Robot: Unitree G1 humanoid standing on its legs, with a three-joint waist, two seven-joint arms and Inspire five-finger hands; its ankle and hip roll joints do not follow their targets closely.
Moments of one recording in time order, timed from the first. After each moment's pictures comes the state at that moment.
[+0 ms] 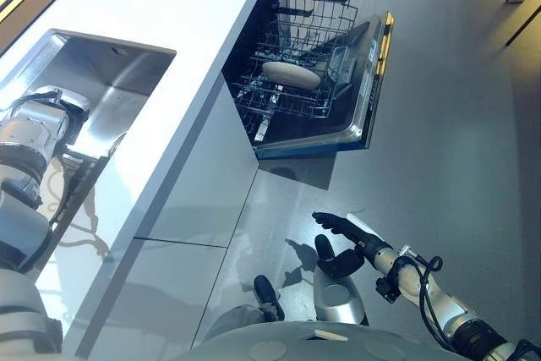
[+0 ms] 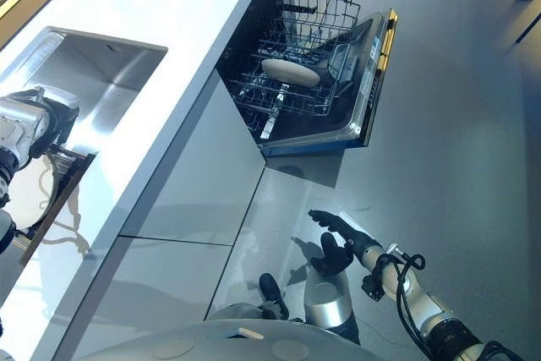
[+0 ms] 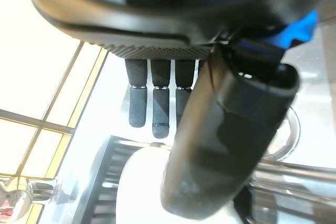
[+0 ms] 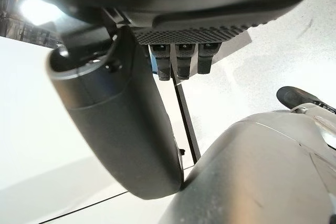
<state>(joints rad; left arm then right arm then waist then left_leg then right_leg) -1.02 1.04 -0.91 1.09 0.86 -0.05 -0.36 0.08 -0.63 0.52 0.38 -0.03 -0.21 0.10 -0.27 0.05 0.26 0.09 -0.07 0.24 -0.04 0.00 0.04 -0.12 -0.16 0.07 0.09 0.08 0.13</state>
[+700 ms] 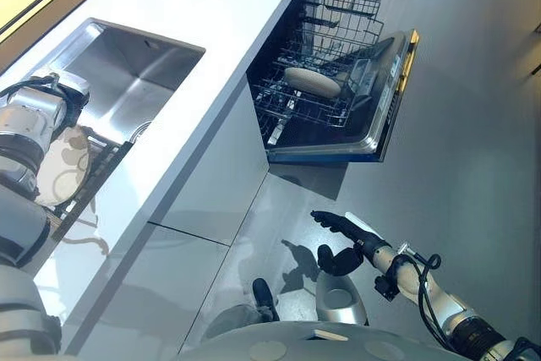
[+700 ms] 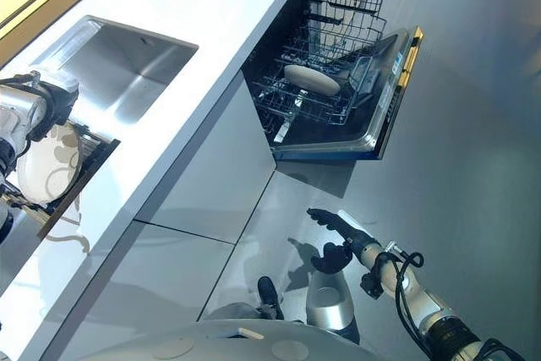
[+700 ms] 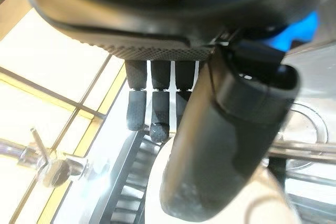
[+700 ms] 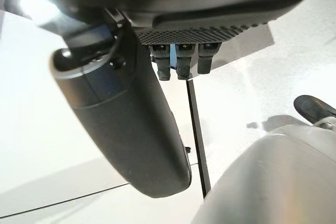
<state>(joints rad) -1.06 1.06 -0.90 1.06 0.82 -0.05 -0.31 0.07 -0.62 0.52 0.38 -0.03 -0.21 0.10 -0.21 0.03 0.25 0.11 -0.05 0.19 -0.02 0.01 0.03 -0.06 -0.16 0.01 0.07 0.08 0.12</state>
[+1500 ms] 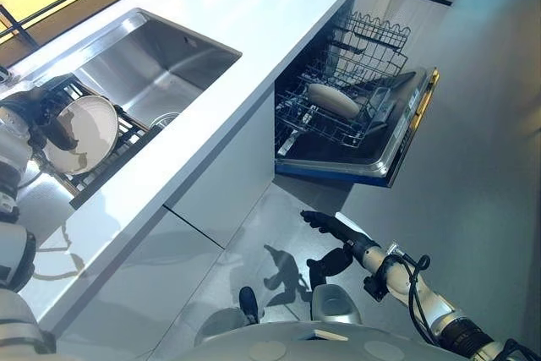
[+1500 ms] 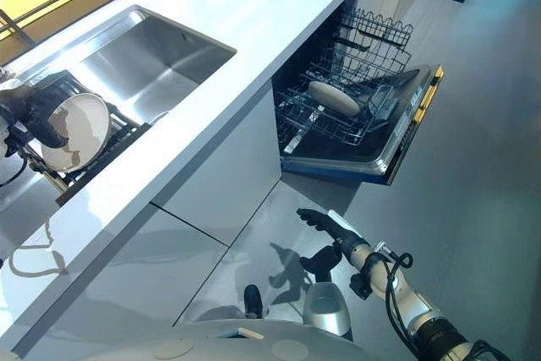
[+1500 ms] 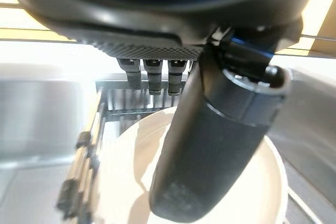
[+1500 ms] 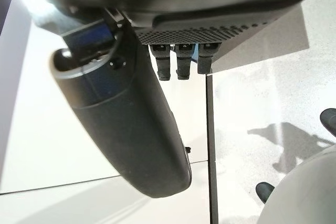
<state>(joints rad) -0.83 1.09 -0.46 0.97 0.19 0.24 -0.25 0.08 -0.57 0.52 0.37 -0.03 -0.19 0.11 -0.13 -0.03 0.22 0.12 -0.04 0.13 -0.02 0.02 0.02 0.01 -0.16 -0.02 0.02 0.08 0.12</state>
